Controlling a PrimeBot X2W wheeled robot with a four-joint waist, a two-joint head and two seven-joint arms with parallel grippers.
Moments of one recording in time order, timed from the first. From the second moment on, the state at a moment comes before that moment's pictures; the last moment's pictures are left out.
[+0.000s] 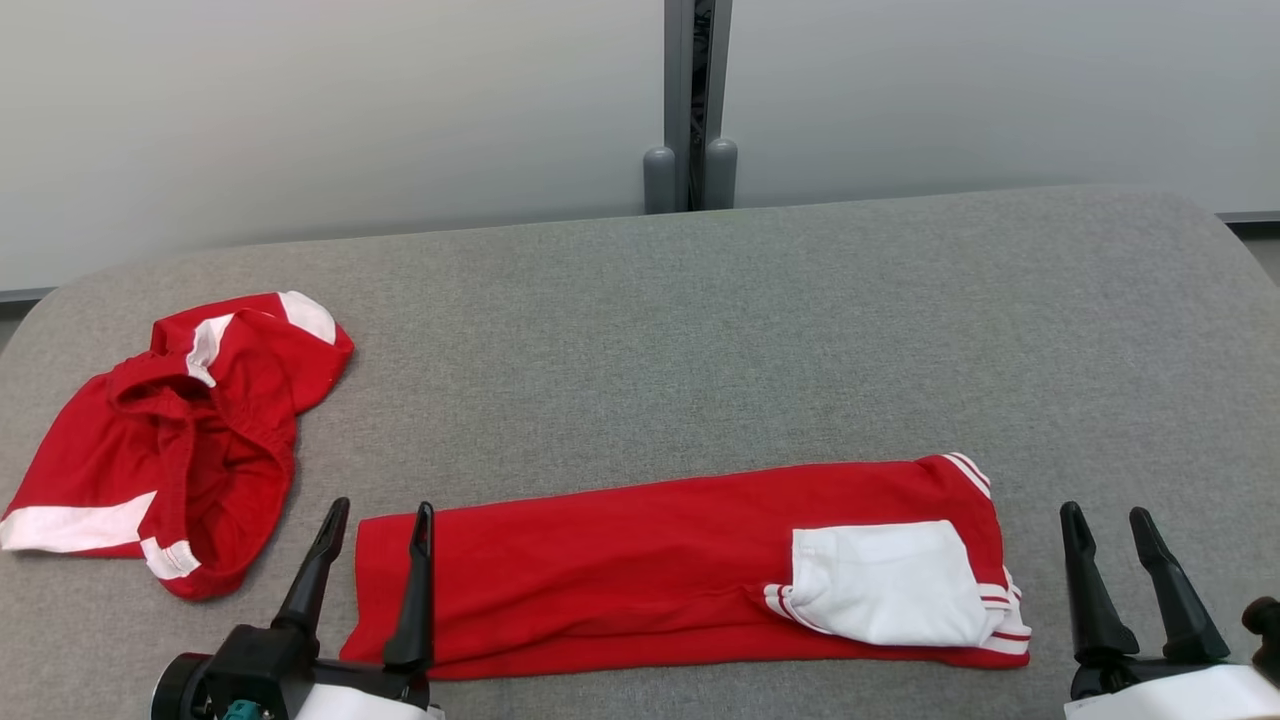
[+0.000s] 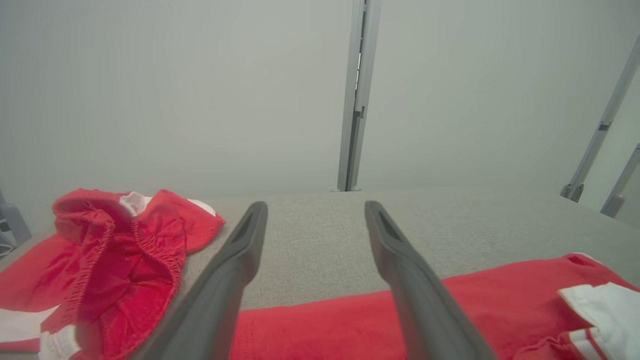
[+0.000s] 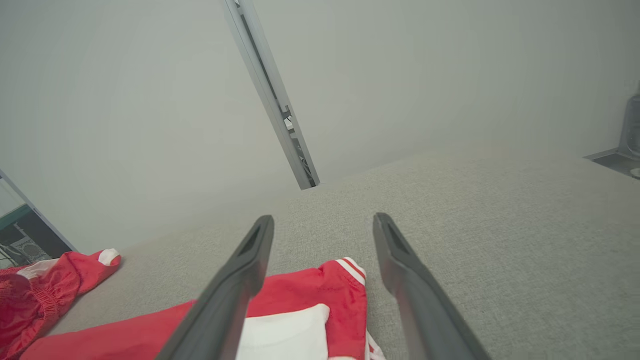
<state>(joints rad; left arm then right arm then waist) 0.07 0.05 -0.09 0.06 -0.17 -0.05 -0.26 0.07 -0.19 0.09 0.10 0.56 0.13 -0.26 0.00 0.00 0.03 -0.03</state>
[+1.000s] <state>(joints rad) 0.04 0.05 -0.12 0.11 -0.17 -0.07 -0.26 -0.11 -0.37 0.24 0.33 0.95 0.13 0.06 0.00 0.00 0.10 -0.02</state>
